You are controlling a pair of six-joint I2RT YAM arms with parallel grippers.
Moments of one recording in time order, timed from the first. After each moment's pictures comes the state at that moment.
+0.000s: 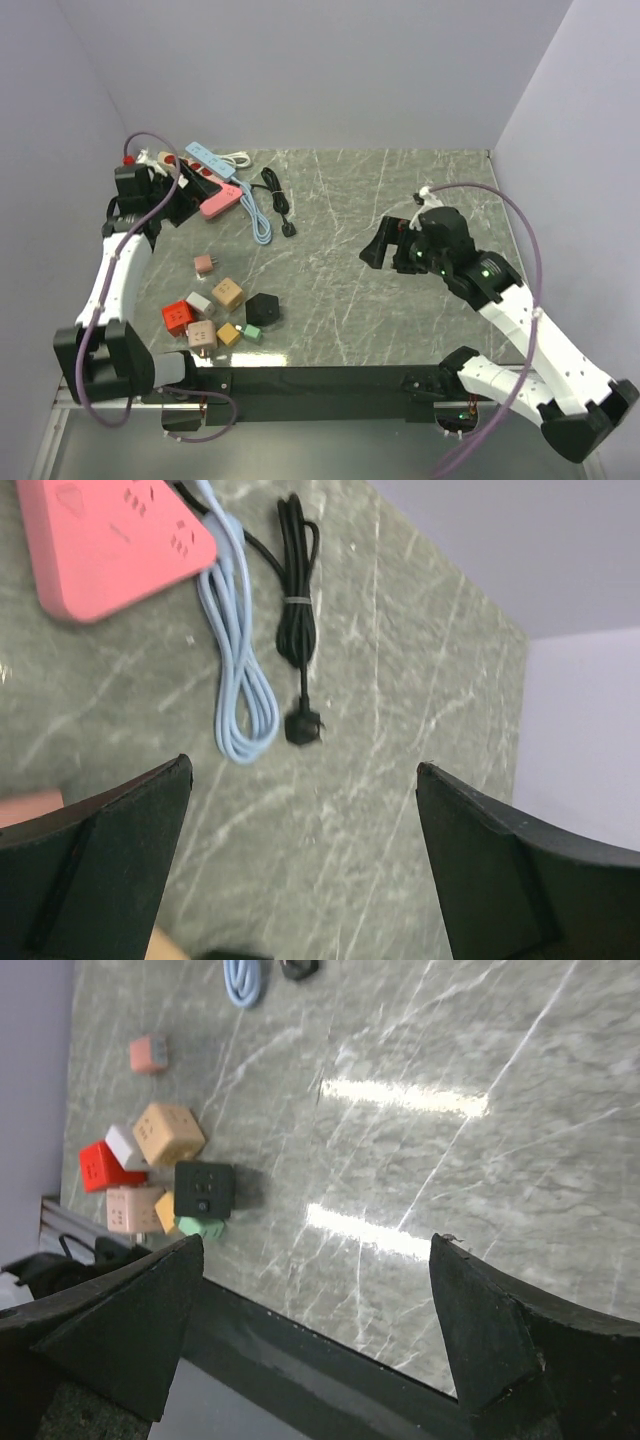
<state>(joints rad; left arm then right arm) 0.14 1.30 1.08 -0.31 0.41 -0.67 0.56 0.94 1.02 -0.71 -0.08 0.63</state>
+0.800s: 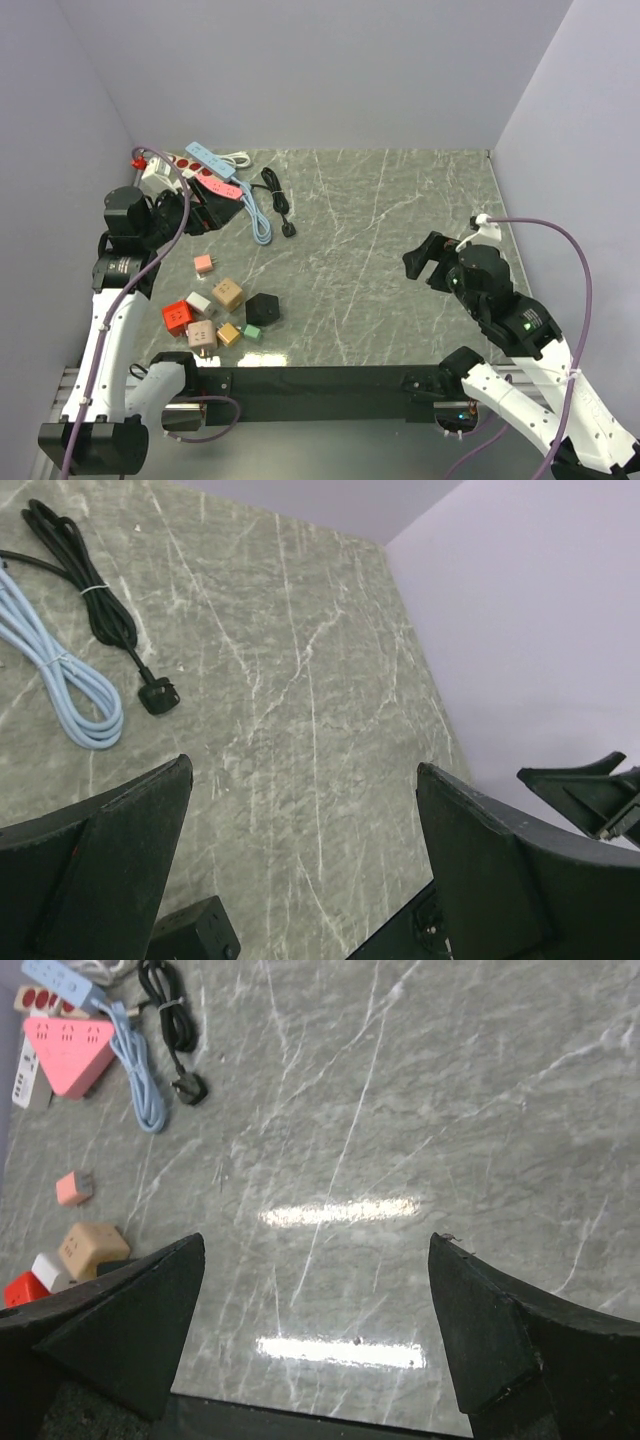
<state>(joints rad) 0.01 0.90 0.98 -0.31 0.61 -0.59 0.56 0.61 0.90 -0.81 0.31 0.67</state>
